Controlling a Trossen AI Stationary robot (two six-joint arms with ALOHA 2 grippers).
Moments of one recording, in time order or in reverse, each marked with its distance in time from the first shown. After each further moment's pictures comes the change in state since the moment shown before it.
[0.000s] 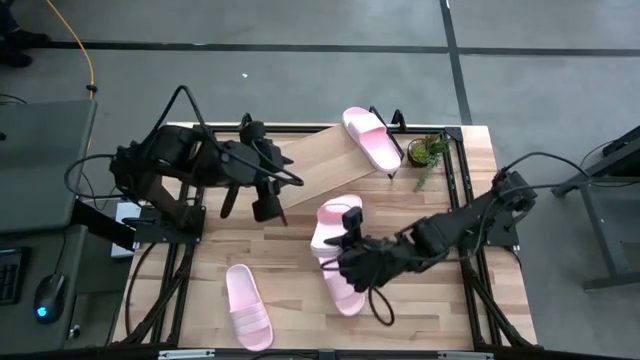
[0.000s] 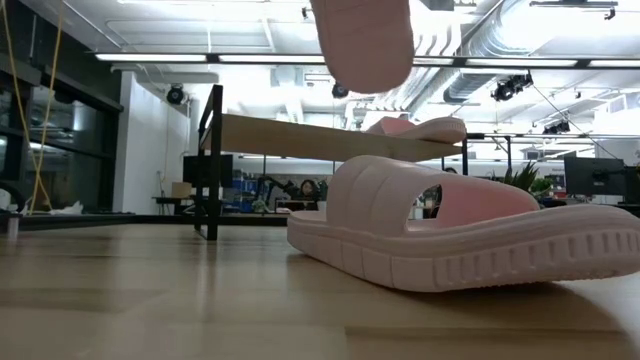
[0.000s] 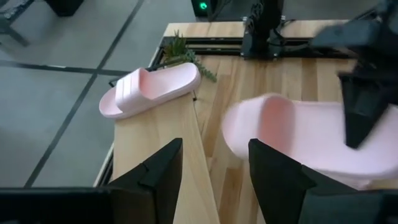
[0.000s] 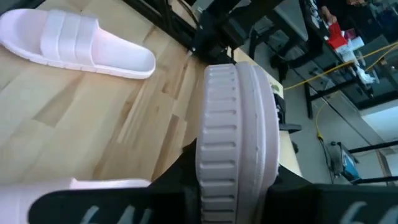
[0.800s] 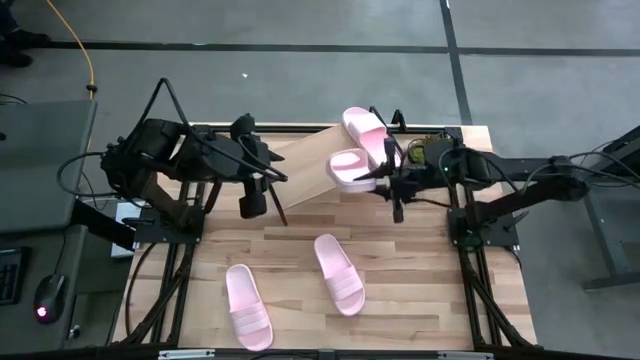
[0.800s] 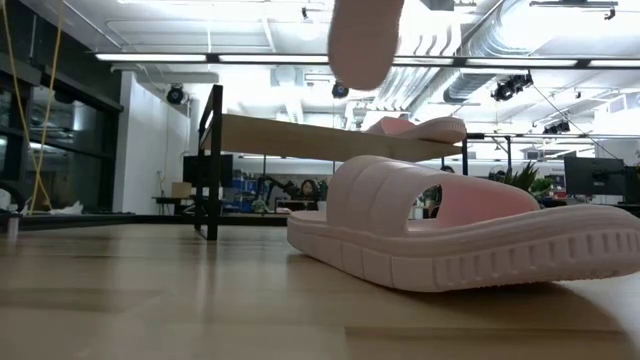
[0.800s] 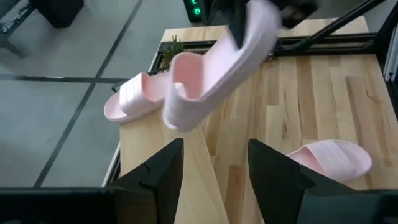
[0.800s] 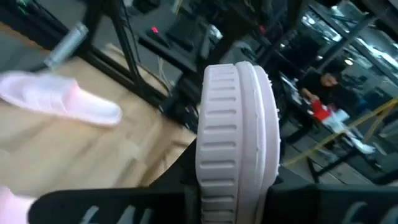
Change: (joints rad) left arm 0.000 -0.048 0.000 -0.021 0.017 0.057; right arm -0.483 -0.572 -0.552 0.459 -0.653 -0.304
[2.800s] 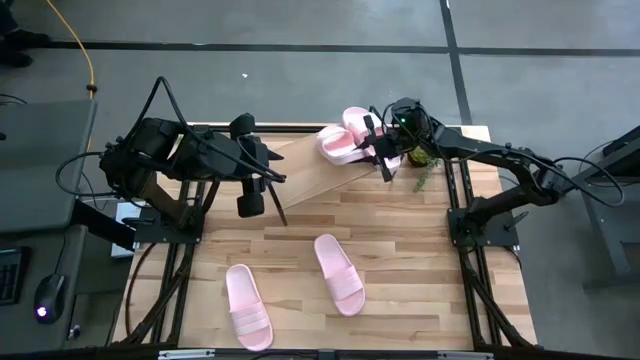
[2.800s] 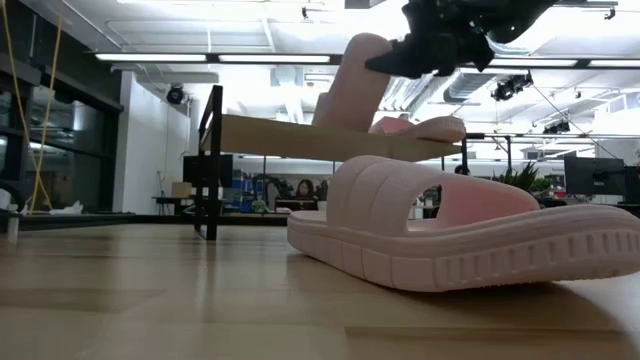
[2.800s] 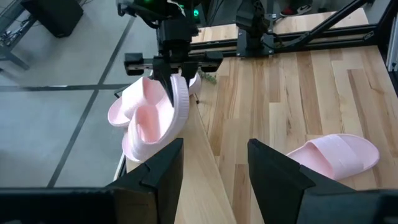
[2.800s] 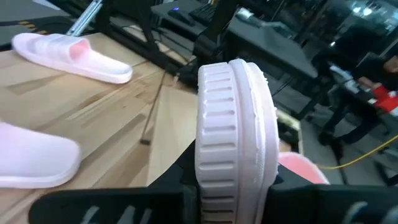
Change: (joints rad) left arm 0.000 -0.007 0.000 0.000 0.001 0.058; right arm -0.606 0.246 -0.192 0.242 -0.756 -0.116
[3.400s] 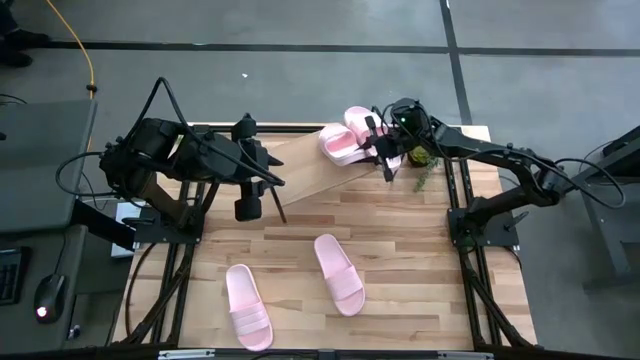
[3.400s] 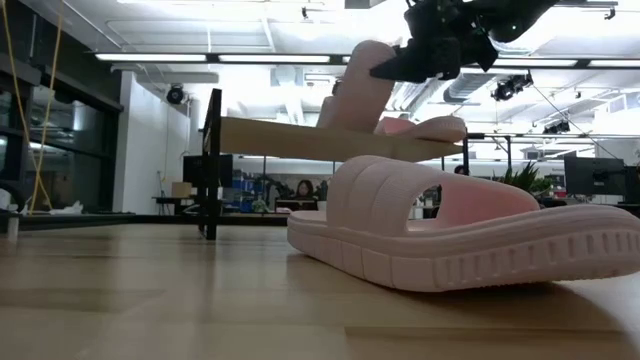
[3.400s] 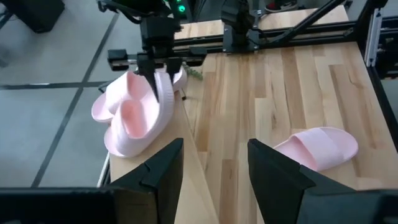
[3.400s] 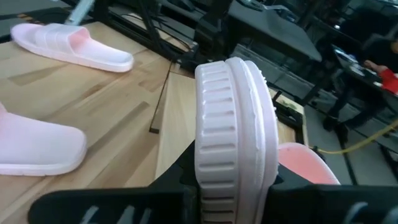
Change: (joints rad) left arm 0.000 0.000 0.000 -0.014 0.058 -0.012; right arm -0.027 -0.010 0.000 -0.077 0.025 -0.015
